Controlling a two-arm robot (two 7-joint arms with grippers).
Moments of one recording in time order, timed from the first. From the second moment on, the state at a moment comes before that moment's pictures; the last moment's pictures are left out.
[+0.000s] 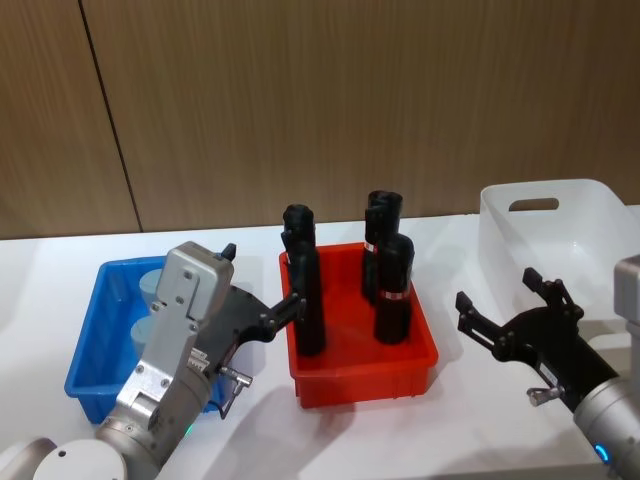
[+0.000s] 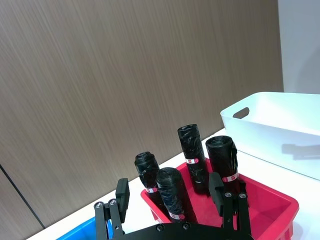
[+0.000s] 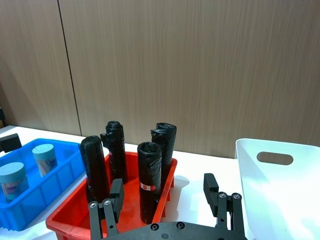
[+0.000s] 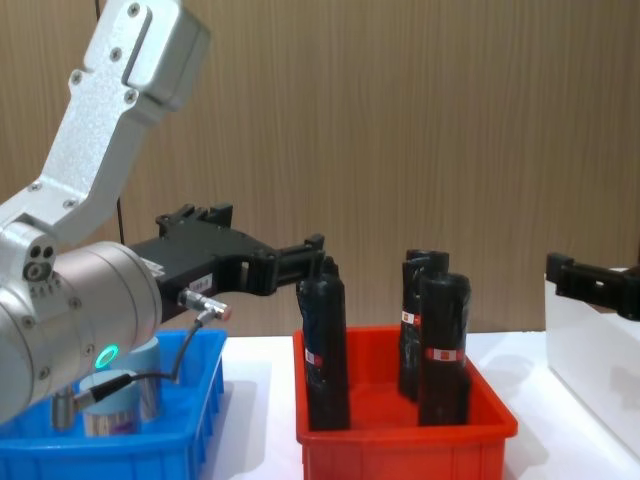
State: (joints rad) left arm -0.24 0.38 0.45 -1.63 -0.20 0.01 -0.01; right arm -0.01 0.34 -0.23 -1.77 0.29 0.03 0.07
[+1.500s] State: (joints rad) left arm -0.24 0.38 0.45 -1.63 -0.20 0.01 -0.01; right arm -0.01 0.34 -0.23 -1.77 0.29 0.03 0.07
